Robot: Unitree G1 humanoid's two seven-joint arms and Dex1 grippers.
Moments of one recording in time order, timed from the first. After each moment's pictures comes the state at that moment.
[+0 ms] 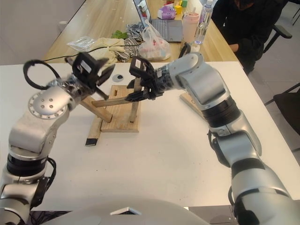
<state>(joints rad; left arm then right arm) -0.37 0.59 -0.15 -0.57 -0.19 0.80 -0.29 -0.93 -0.44 0.43 0.04 0.27 0.84 1.10</state>
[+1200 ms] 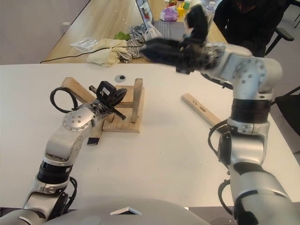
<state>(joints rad) -0.24 0.34 -0.17 -0.31 -0.16 0.50 -0.34 -0.88 -0.43 -0.30 0.10 0.81 1.07 0.97</state>
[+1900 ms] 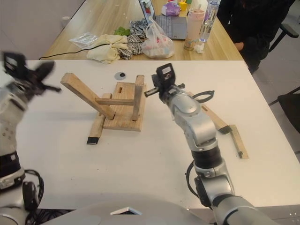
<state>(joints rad) -0.22 0.63 0.30 -0.24 -0.46 0.75 -0.41 -0.47 -0.16 0.24 -0.28 0.18 0.79 0.10</state>
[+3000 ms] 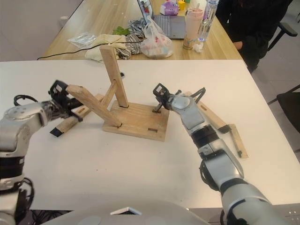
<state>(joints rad) -0.17 0.87 0.08 -0.24 -0.38 0.84 -0.75 -0.69 -0.28 0.40 0.65 -0.08 0.34 0.50</state>
